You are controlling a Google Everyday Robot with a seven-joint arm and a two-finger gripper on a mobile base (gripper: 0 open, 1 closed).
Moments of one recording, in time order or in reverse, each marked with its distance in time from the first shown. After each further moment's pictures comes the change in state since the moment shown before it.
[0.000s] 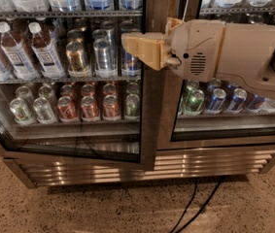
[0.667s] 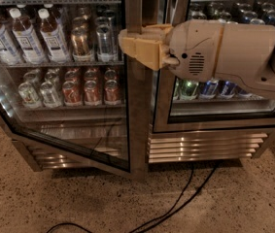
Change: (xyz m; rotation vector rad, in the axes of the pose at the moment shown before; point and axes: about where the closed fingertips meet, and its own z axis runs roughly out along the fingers) arm 0.000 0.000 0.000 0.000 0.000 0.000
